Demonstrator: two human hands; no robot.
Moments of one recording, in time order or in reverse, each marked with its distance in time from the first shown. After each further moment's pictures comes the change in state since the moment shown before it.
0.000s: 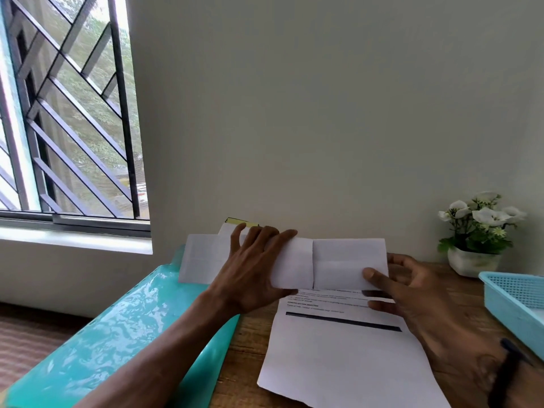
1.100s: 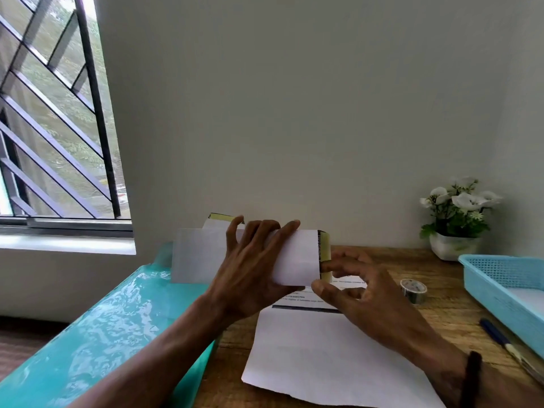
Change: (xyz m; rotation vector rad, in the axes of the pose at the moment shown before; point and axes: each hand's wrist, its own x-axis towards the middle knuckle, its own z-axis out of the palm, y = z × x) left_hand 0.004 0.030 0.004 0.035 0.162 0.078; right_hand -0.043 -0.013 0.033 -0.541 -0.192 -0.297
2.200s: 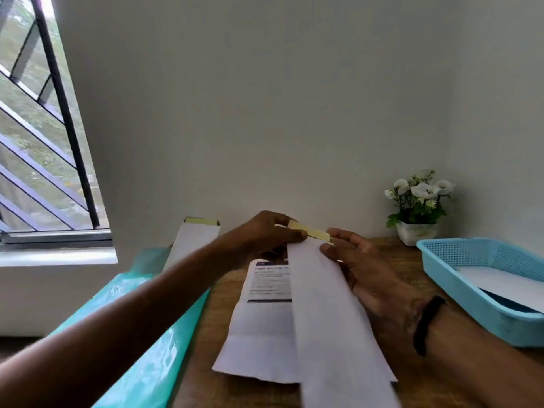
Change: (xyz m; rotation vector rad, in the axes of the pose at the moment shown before) left_hand 0.100 0.049 -0.029 -1.049 -0.693 -0.738; right_hand 0.027 0.018 -0.035 0.883 0.144 0.438
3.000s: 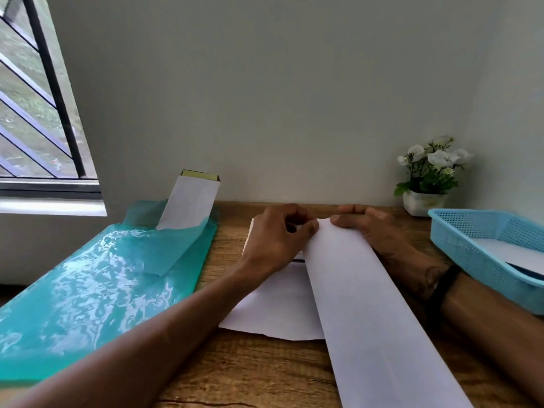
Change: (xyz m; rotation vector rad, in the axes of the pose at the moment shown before) left_hand -0.017 -0.077 0.056 0.092 0.421 0.349; right_hand -0.004 0.005 0.000 -0.202 0.126 -0.011
